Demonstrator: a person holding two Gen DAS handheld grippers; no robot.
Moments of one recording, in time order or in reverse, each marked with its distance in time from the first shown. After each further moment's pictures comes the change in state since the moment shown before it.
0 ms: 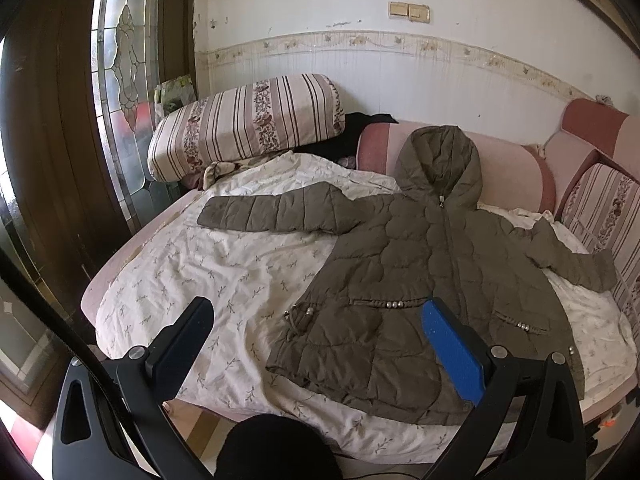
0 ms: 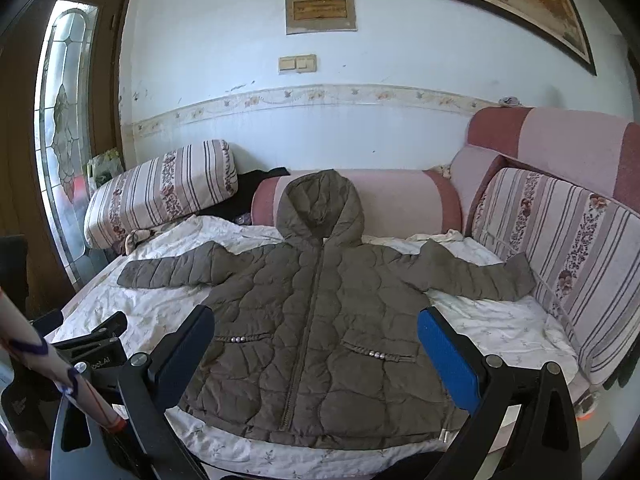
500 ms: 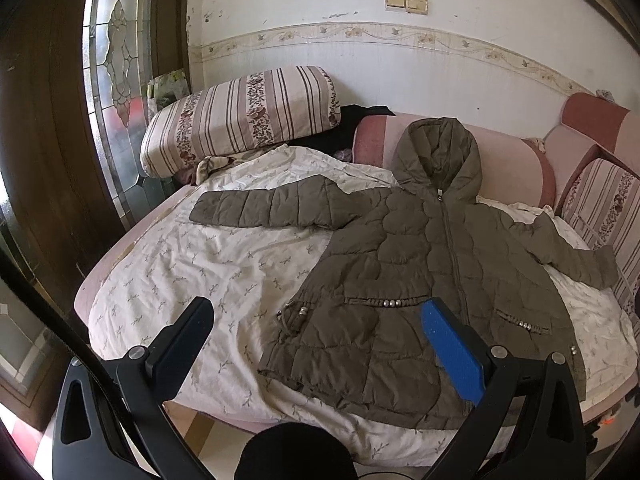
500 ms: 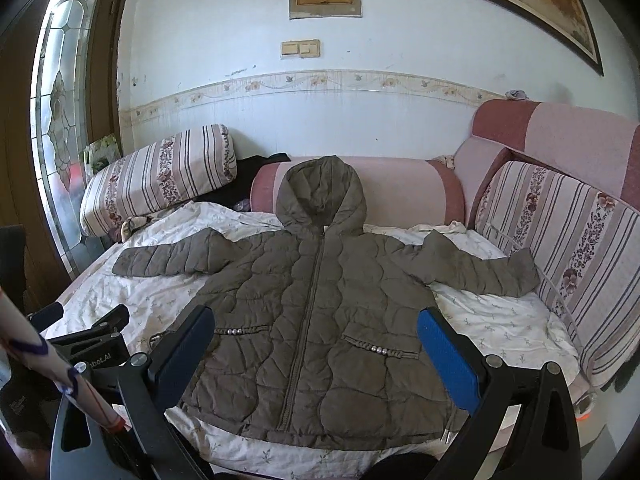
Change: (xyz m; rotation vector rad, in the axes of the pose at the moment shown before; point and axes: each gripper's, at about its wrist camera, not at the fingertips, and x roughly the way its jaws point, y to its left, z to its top) left arm 0.019 -0.008 -0.001 0.014 0.017 -0.010; right arm 0.004 0.011 -0.028 -0.060 0.094 -0.043
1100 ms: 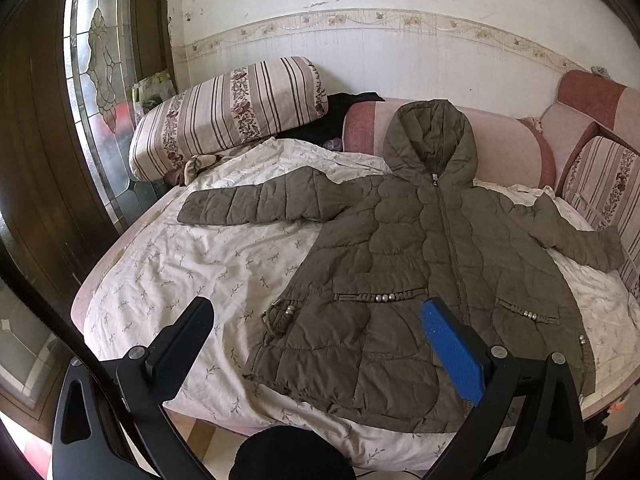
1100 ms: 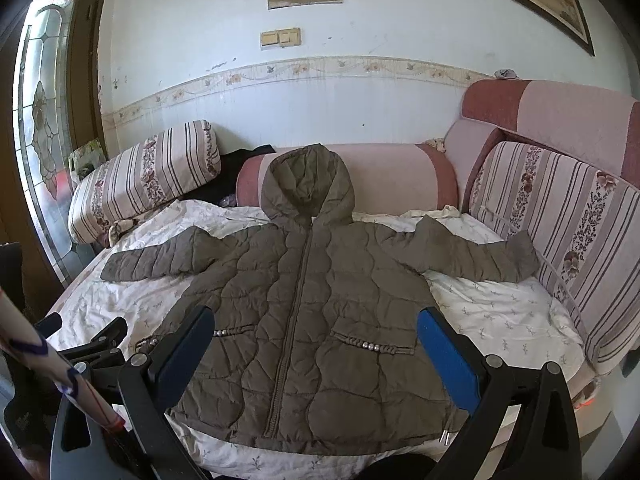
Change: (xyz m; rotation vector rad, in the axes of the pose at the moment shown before) left arm 0.021 -0.022 0.000 0.055 0.028 0.002; right arm 0.020 -0.028 0.004 0.076 0.022 0.003
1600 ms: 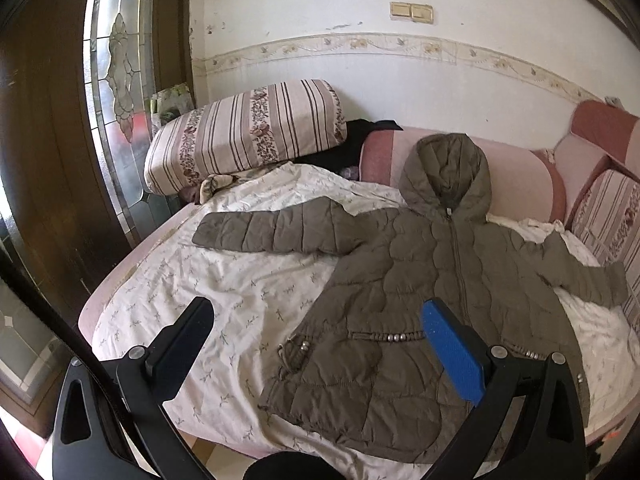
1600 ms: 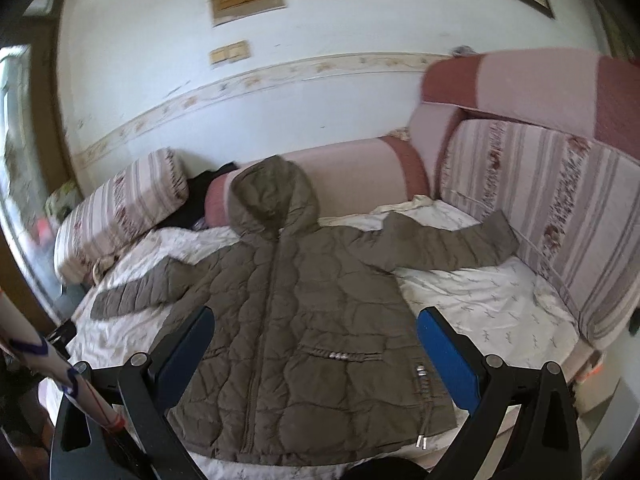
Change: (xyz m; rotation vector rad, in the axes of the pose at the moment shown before) left arm -0.009 0.016 0.032 -0.055 -0.071 0.039; right arm -0.001 -0.070 0.017 0.148 -0.028 -0.059
